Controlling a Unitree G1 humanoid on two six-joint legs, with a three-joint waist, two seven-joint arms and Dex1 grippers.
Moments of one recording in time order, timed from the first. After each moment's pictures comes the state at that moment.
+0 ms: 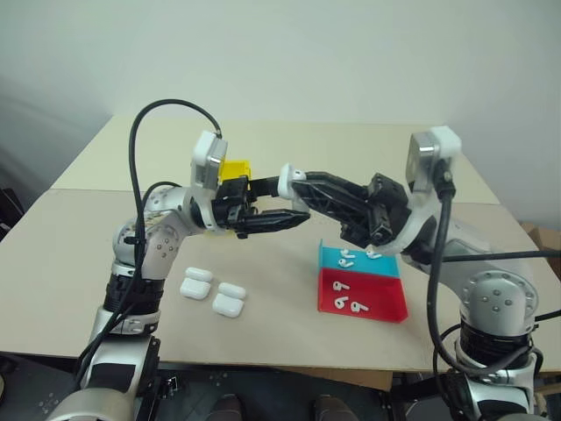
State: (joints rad) left arm -0.80 0.44 0.01 0.00 -0.74 0.52 -1.27; right arm -0.61 -0.46 -0.13 -0.53 1.16 0.79 0.52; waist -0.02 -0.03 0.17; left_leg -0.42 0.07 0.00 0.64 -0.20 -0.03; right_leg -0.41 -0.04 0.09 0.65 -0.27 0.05
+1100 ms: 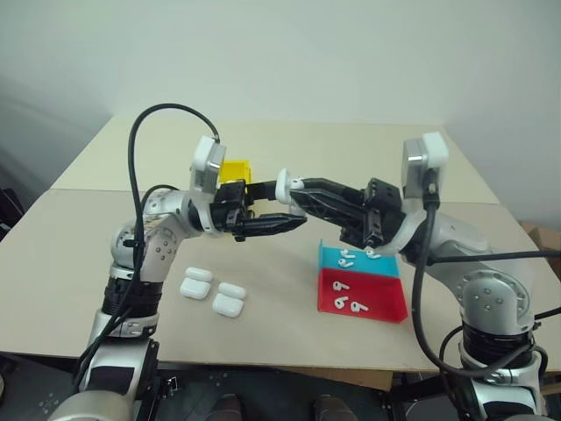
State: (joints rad) left arm -0.78 0.45 0.02 -0.01 -0.71 0.52 -1.28; right arm -0.60 -0.48 -0.09 -0.51 1.06 0.75 0.58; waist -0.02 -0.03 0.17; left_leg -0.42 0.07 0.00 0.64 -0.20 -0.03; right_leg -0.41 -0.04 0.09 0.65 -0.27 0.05
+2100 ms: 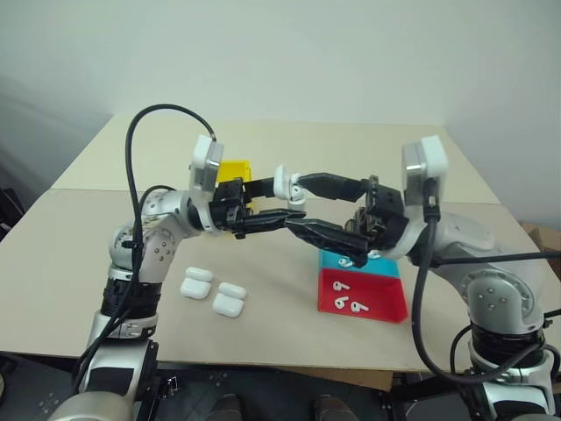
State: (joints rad) left arm -0.77 0.44 0.03 -0.01 -0.71 0.52 -1.24; right arm -0.61 -0.56 -0.07 -0.52 1.00 0.73 0.68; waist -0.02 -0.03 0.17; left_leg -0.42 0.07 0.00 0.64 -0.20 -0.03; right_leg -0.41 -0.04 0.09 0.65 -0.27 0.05
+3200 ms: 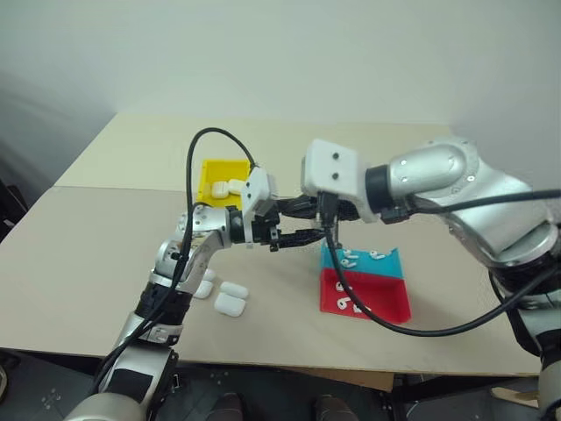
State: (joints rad) left arm -0.75 0.35 -0.13 0.07 -0.41 0.34 -1.07; right arm -1.14 -0.86 0.48 -0.36 0.40 0.82 0.92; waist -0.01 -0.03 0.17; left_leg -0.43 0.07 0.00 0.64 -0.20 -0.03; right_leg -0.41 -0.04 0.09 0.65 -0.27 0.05
